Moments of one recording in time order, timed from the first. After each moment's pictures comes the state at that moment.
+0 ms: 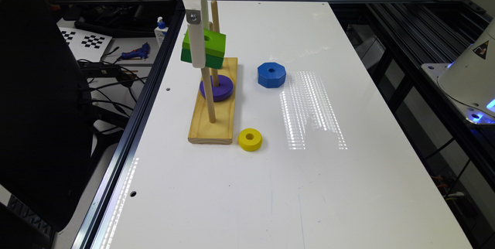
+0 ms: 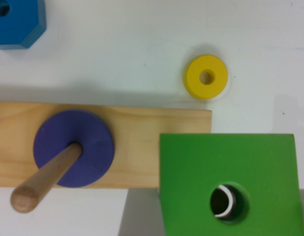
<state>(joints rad) 0.02 0.31 0.17 -1.87 0.01 2.23 0.94</state>
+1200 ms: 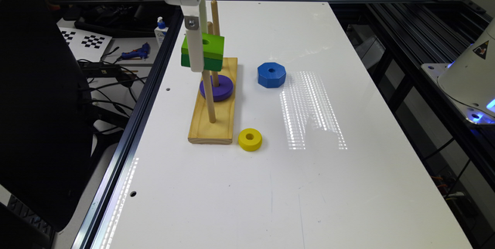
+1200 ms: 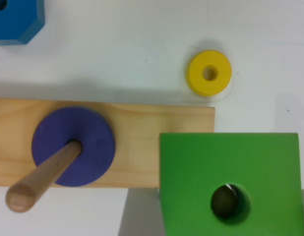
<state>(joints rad) 0.02 0.33 0.17 -1.86 0.00 2.25 0.94</state>
